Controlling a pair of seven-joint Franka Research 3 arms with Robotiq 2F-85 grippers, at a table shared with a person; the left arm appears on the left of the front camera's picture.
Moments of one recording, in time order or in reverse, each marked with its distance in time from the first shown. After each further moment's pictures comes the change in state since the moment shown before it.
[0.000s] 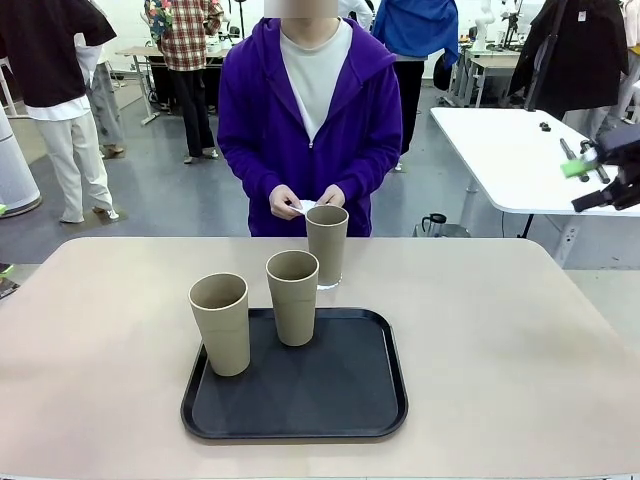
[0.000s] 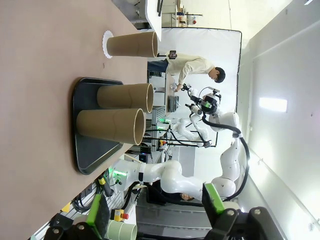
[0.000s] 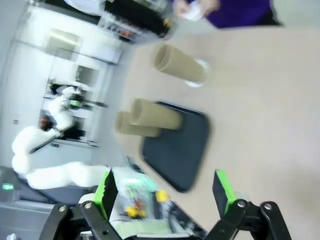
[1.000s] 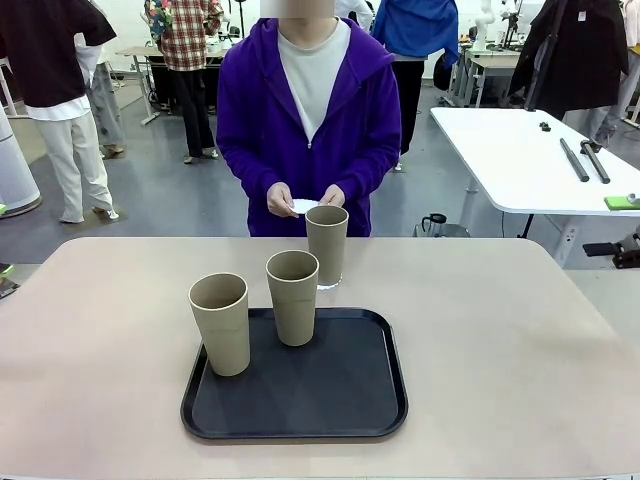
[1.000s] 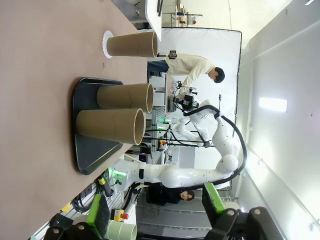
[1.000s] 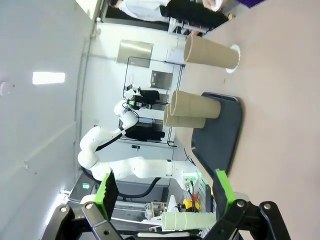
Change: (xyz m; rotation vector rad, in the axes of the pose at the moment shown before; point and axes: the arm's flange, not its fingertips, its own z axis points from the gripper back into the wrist) left arm 0.000 0.000 0.000 0.000 0.000 0.000; right arm -0.042 -0.143 0.000 0.358 0.027 -0.215
